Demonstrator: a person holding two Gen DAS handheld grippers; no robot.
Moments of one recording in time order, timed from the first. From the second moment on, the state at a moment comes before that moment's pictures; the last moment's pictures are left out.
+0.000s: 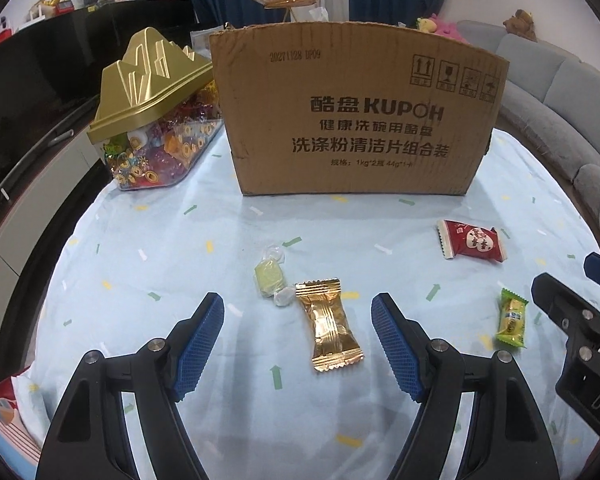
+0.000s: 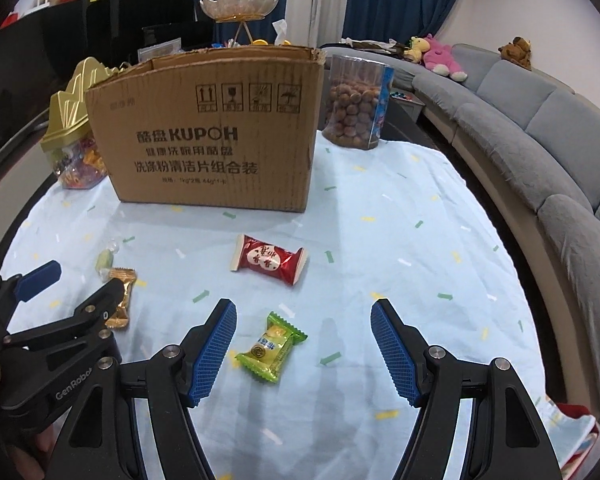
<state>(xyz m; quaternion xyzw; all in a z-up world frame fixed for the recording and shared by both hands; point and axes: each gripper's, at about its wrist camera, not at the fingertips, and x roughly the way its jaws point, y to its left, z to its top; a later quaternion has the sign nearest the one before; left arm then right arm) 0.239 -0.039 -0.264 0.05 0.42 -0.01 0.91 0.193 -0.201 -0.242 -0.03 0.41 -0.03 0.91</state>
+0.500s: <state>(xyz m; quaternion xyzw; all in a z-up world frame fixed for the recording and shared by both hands) 0.244 -0.046 -0.284 0.07 0.42 -0.01 0.90 0.199 -0.199 -0.268 -0.02 0.44 -0.02 0.90</state>
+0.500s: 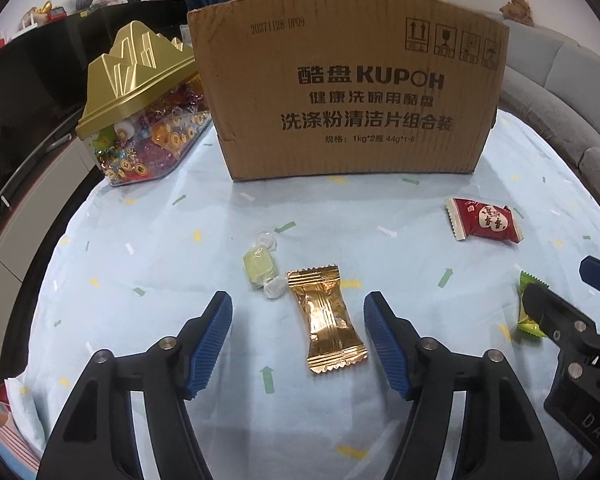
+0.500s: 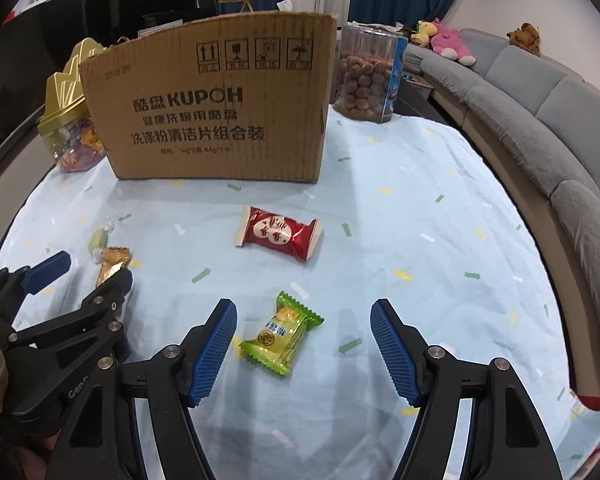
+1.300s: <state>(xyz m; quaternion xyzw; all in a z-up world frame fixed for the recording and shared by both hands) 0.242 -0.054 -0.287 0.08 0.43 -0.03 0.90 0.204 -0.194 -0.286 -0.01 0.47 0.01 0.88</state>
